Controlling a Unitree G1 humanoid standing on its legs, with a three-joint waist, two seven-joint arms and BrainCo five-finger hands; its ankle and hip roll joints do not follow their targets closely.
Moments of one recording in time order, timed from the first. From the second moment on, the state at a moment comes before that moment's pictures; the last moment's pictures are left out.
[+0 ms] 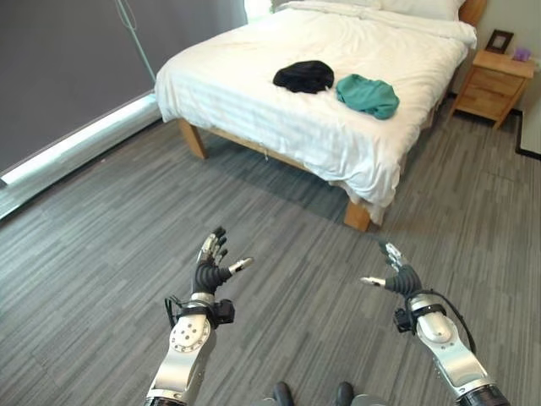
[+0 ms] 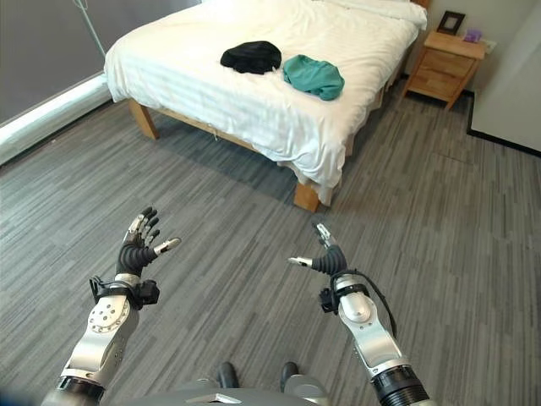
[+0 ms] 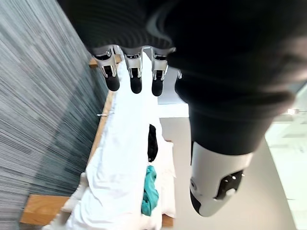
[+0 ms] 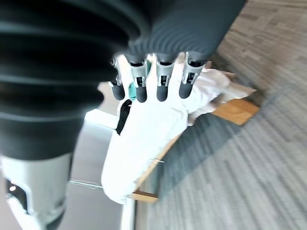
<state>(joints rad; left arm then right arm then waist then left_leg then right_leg) 0.11 0.31 -0.10 0.01 -0.31 -0.19 0.17 0.03 -0.37 0.23 0.05 0.02 -0.08 -0.13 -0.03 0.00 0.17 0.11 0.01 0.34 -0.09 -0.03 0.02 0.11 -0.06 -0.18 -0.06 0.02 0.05</state>
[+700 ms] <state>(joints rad) 0.14 0.28 -0.13 0.11 -0.31 -0.14 0.16 0.09 -0.27 0.20 -0.03 0.08 -0.10 -0.14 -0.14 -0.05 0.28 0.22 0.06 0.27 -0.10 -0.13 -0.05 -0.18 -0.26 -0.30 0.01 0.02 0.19</state>
